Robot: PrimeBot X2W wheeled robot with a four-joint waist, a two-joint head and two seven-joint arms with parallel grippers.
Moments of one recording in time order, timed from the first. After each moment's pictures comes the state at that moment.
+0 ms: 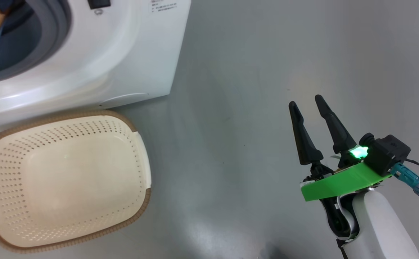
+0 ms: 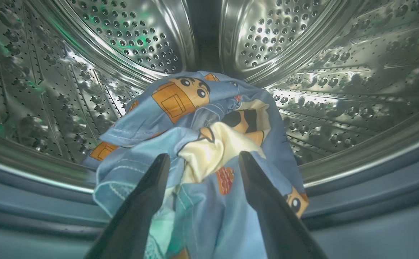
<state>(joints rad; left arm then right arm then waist) -1.24 0.35 -0.15 1.22 -0.42 -0.13 -0.25 -0.34 -0.07 0.15 0.13 0.38 0.13 -0.26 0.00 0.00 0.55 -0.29</state>
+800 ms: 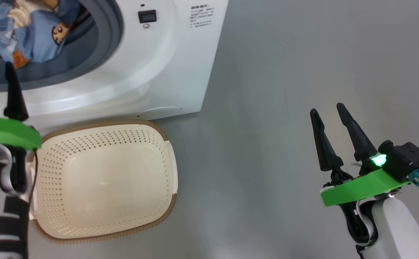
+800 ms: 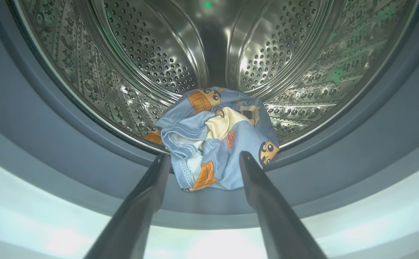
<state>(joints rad) -0.72 0.23 0.04 0.64 -0.33 -0.13 -0.26 -0.30 -0.13 0.11 0.13 0.38 0.13 -0.26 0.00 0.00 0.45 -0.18</state>
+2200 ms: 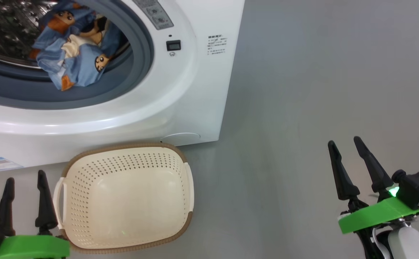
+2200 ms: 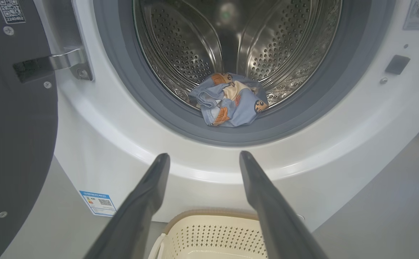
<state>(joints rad) -0.09 0.08 0.19 0.15 -0.27 -0.13 -0.26 -0.17 -0.18 0.06 0.13 0.38 0.13 -0.26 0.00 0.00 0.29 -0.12</state>
